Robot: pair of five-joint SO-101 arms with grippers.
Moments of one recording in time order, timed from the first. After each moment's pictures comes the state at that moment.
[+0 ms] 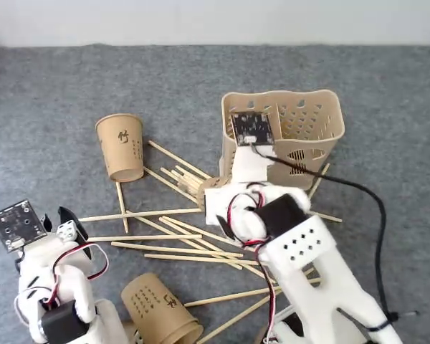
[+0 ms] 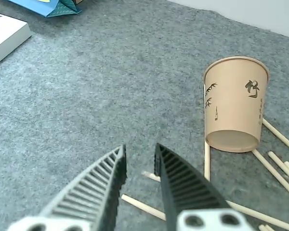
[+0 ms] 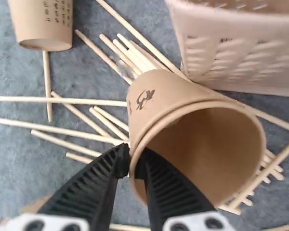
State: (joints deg) left arm -29.8 -103.2 80.8 67.6 11.7; right arm -34.5 -36.1 27.9 76.9 -23.8
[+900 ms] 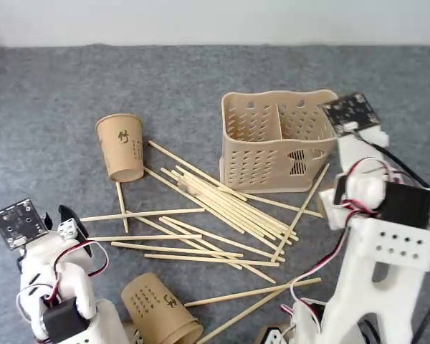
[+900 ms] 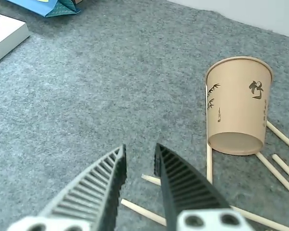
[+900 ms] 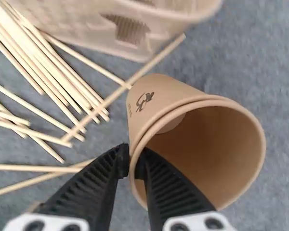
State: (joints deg) left arm -29.8 -103.2 84.0 64.0 11.7; right arm 11.4 -35.9 11.9 100.5 30.3
